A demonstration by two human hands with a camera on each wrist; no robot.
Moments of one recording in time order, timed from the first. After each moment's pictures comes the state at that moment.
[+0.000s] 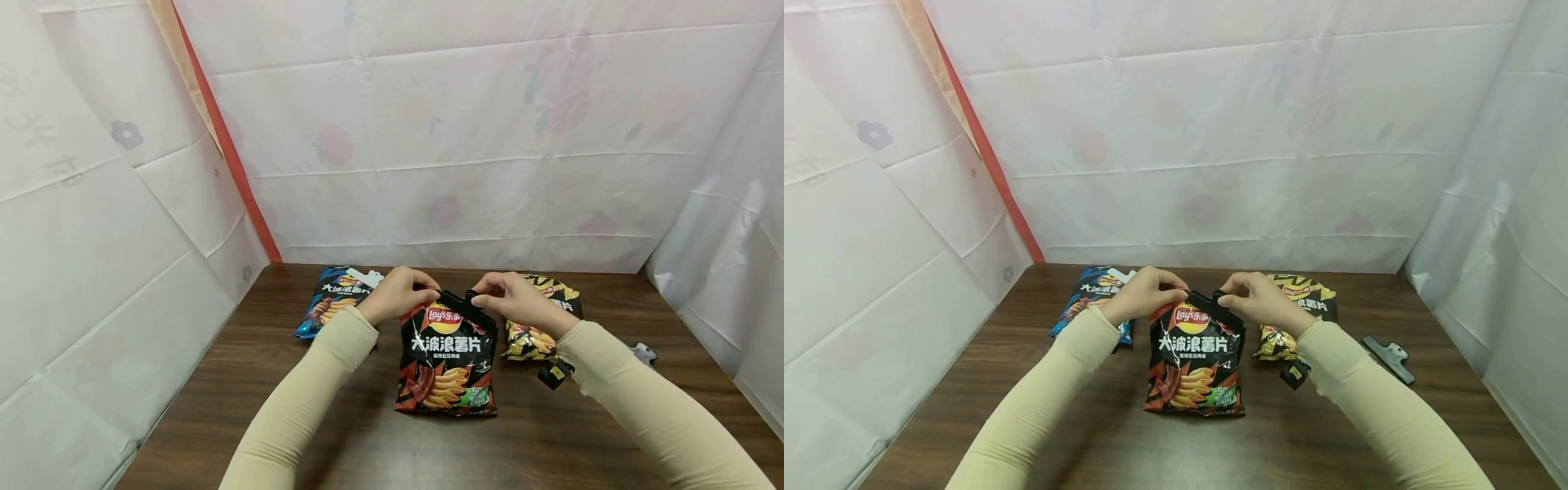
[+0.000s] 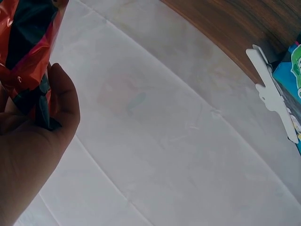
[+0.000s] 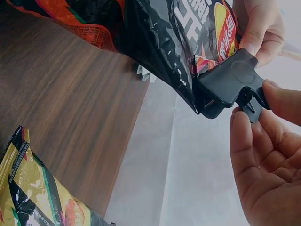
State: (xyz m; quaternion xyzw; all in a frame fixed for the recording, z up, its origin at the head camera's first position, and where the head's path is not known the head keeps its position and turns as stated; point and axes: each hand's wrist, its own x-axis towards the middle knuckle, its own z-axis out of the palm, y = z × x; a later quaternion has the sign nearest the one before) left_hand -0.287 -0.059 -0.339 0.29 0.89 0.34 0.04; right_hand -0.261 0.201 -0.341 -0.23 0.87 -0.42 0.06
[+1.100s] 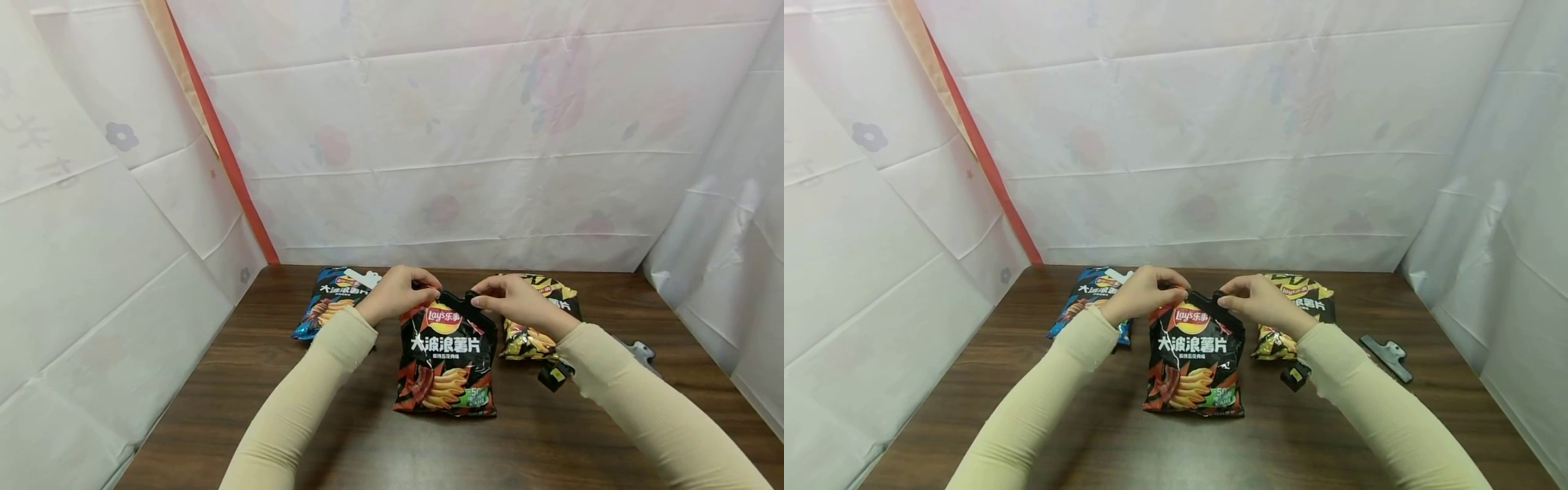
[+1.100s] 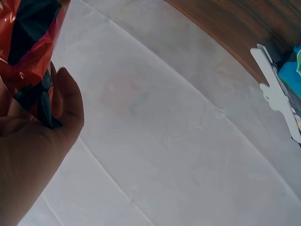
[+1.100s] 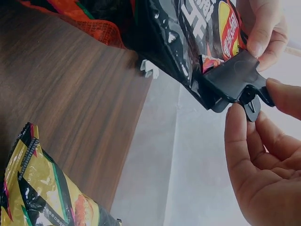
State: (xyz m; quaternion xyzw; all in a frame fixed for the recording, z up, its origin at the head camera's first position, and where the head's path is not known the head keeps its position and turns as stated) left_hand -0.286 -0.060 -0.338 0.29 0.88 0.37 0.04; right_hand -0.259 0.201 -0.346 -0.20 0.87 -0.44 0.09
